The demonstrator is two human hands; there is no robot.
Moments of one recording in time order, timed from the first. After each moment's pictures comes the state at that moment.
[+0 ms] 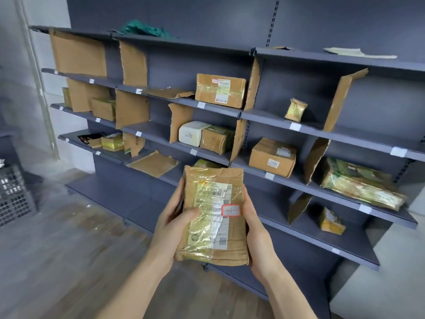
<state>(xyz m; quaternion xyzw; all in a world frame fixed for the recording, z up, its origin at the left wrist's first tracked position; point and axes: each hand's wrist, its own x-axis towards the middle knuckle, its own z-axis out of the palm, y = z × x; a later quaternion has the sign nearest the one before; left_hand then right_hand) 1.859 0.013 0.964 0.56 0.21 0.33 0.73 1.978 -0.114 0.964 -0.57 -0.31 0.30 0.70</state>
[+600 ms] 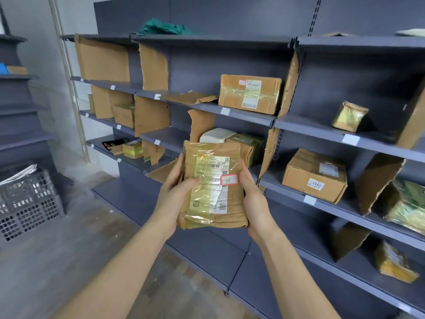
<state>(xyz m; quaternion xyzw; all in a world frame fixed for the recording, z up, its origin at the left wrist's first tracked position) 1.977 0.186 0.991 0.57 0.22 0.40 0.68 2.116 0.083 0.985 -0.51 -0.35 0.33 0.71</state>
